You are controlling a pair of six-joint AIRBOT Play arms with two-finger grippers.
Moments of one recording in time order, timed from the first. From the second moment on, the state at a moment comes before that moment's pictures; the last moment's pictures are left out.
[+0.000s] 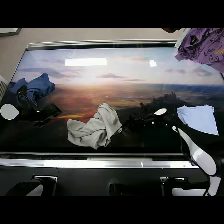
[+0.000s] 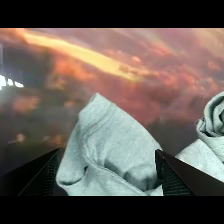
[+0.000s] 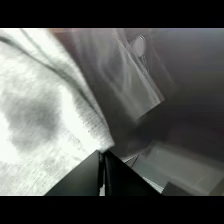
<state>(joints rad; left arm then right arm) -0.03 -1.02 0.91 1.32 -1.05 -1.98 0.19 -1.59 0.86 -0.43 1.00 1.28</state>
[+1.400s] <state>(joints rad) 0.07 -1.16 0.45 0.78 -0.86 -1.39 0.20 -1.24 0.86 -0.72 1.05 1.52</state>
